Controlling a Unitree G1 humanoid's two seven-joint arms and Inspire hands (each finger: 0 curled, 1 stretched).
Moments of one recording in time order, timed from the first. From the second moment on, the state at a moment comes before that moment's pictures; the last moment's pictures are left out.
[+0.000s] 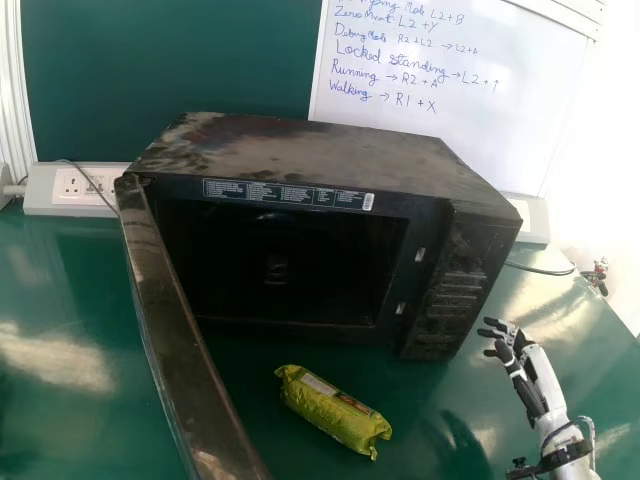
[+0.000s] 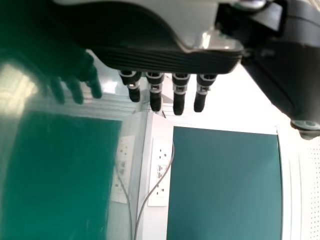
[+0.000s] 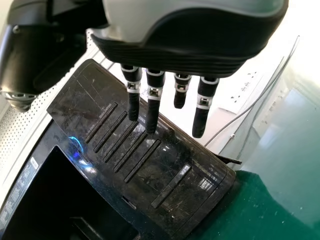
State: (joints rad) left arm 0.20 0.40 0.68 0.40 -0.49 -0.36 -0.46; right arm 0.00 -0.63 -0.32 0.36 0.09 -0.56 0.35
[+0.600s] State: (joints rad) left arm 0.20 0.40 0.68 0.40 -0.49 -0.36 -0.45; right arm 0.00 -0.63 -0.32 0.37 0.10 -0.56 0.37
